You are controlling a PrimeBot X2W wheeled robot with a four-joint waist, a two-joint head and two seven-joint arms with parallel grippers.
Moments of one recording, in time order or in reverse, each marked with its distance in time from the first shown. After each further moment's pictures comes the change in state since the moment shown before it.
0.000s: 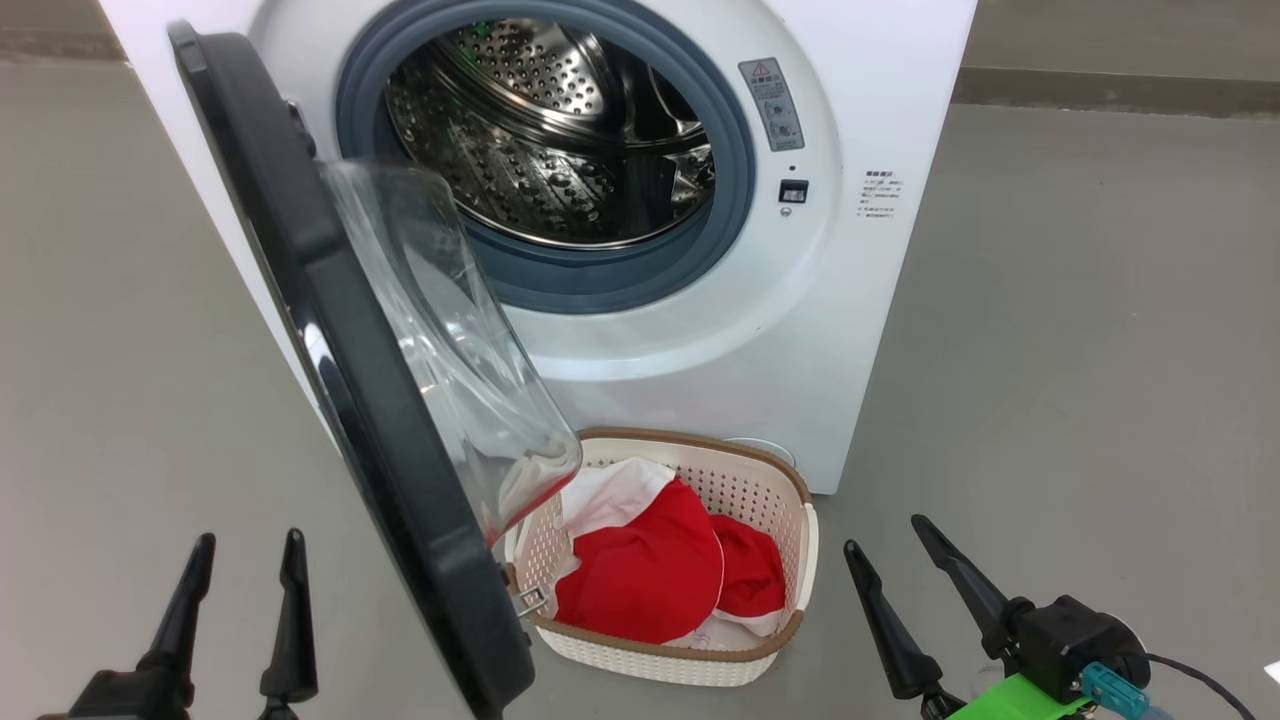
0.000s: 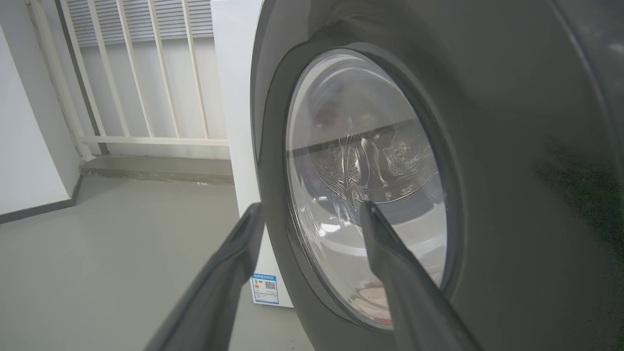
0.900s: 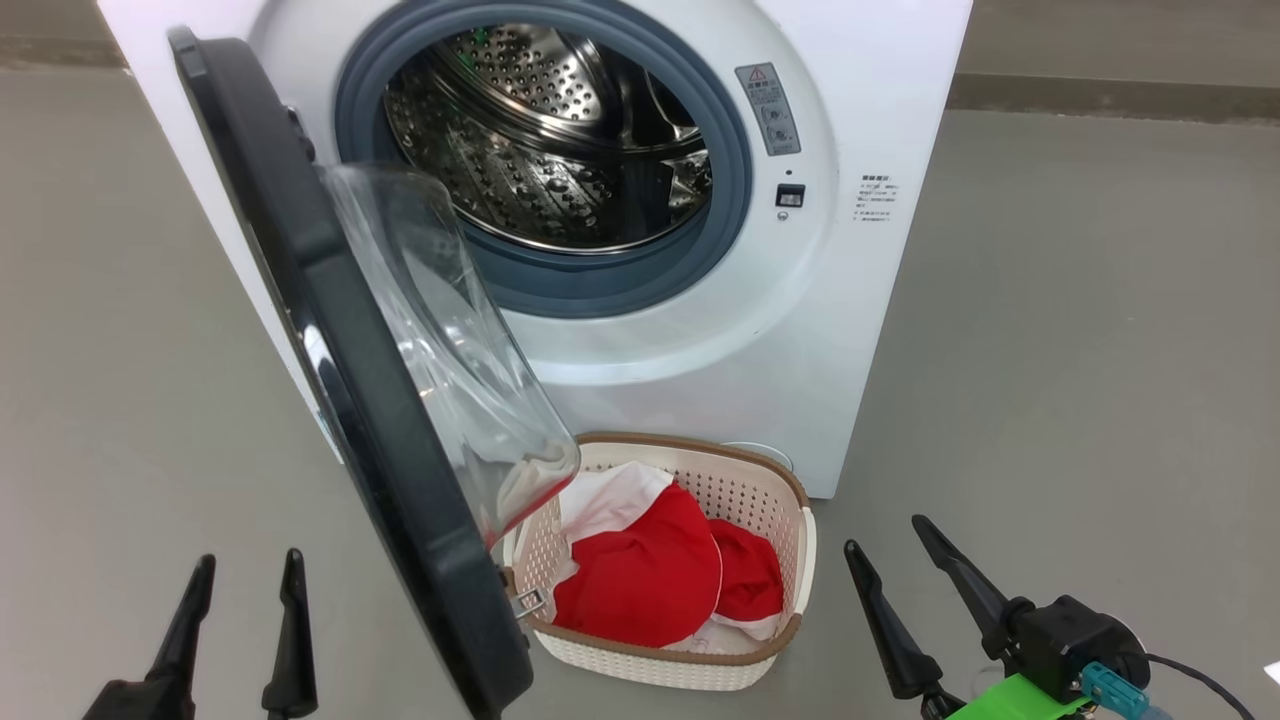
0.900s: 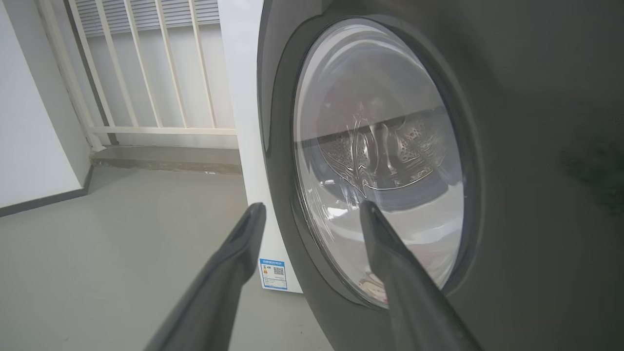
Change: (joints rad) left arm 0.001 -0.054 0.059 0.054 0.078 -0.038 0.000; right arm 0.000 0.002 -0.003 0.003 0.000 0.000 0.000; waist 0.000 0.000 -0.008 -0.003
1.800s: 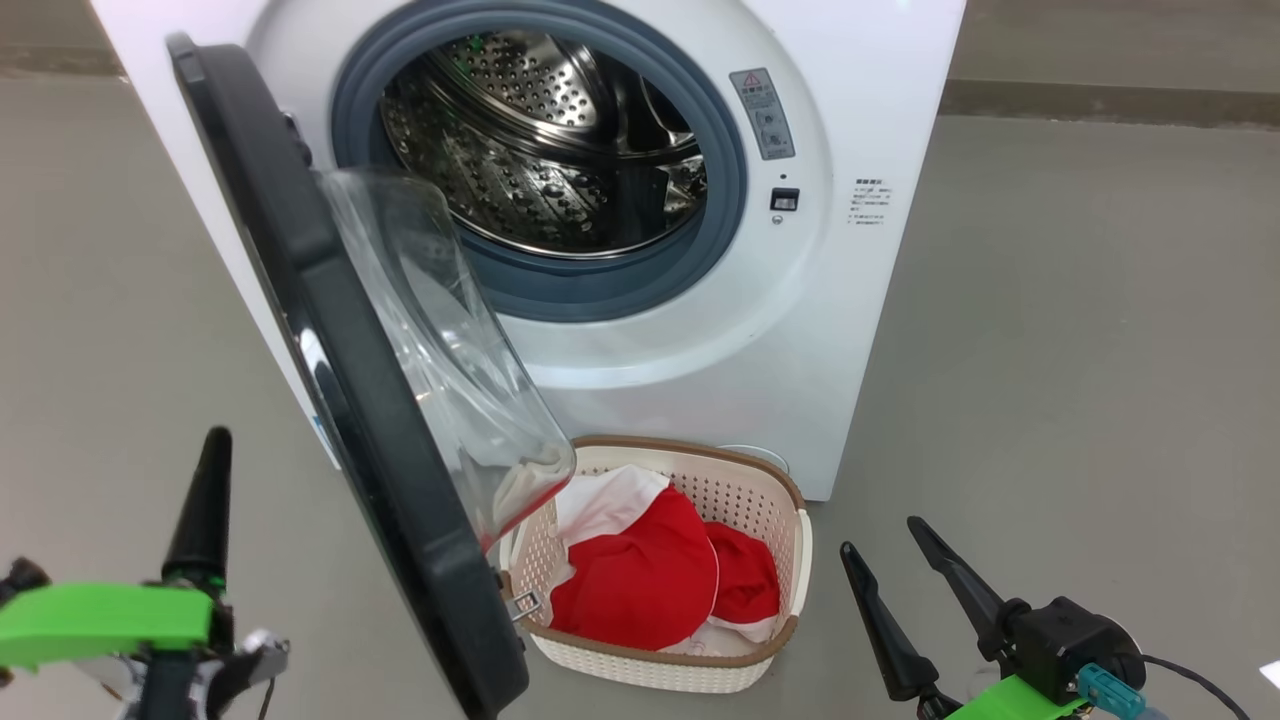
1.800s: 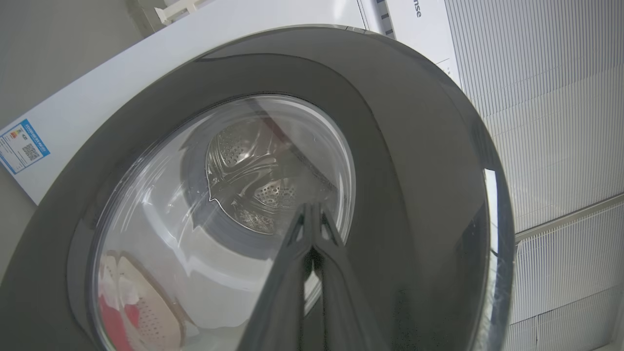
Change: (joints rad) left arm -0.171 -0.012 0.033 -0.109 -1.113 0.128 0.308; right arm 0.001 0.004 0.005 0.000 0.000 0.000 0.000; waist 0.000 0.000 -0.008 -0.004
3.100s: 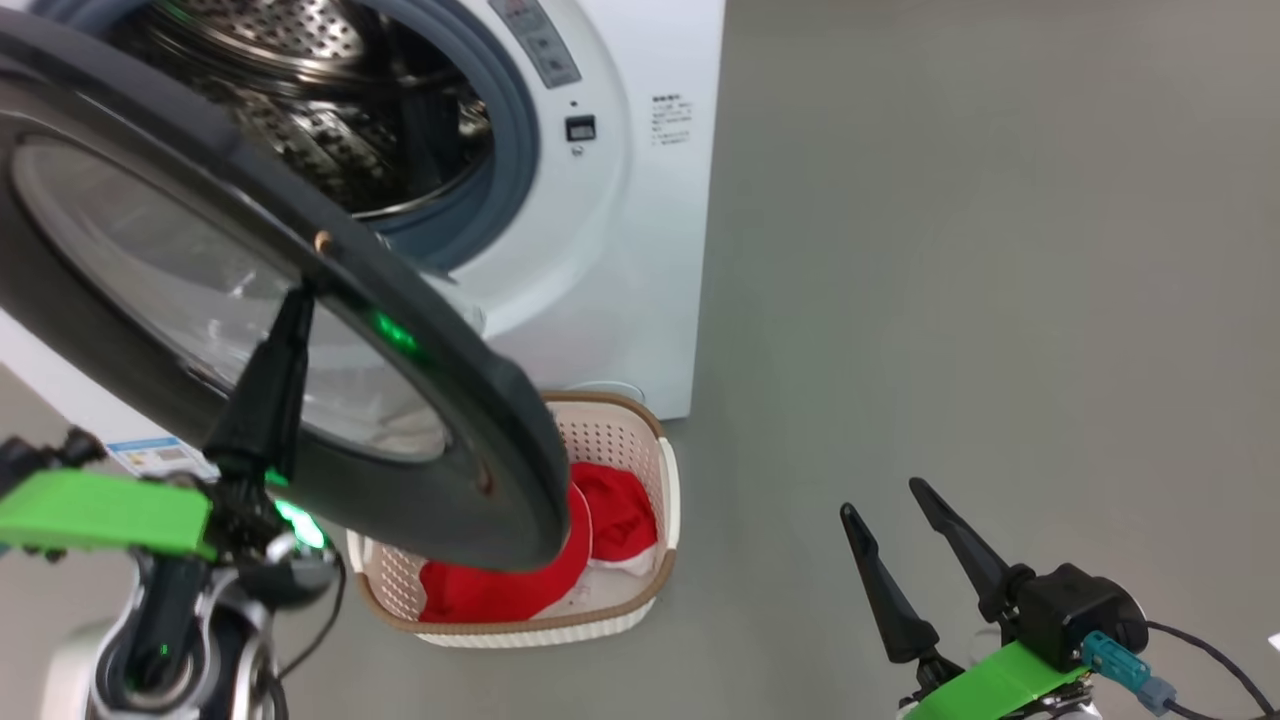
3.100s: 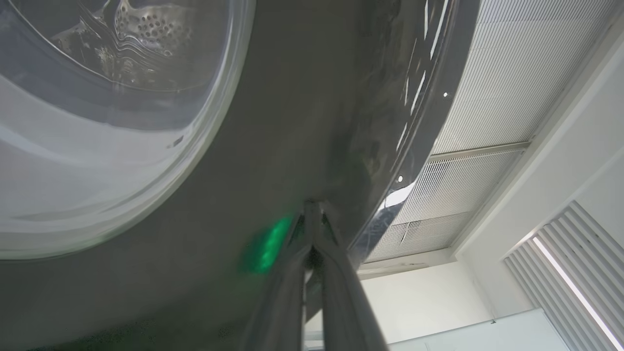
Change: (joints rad) left arm -0.131 0.000 -0.116 -0.230 -0.395 0.189 0.110; right arm -0.050 -0.004 -0.003 -0.009 -0.001 0.000 0.000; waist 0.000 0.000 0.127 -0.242
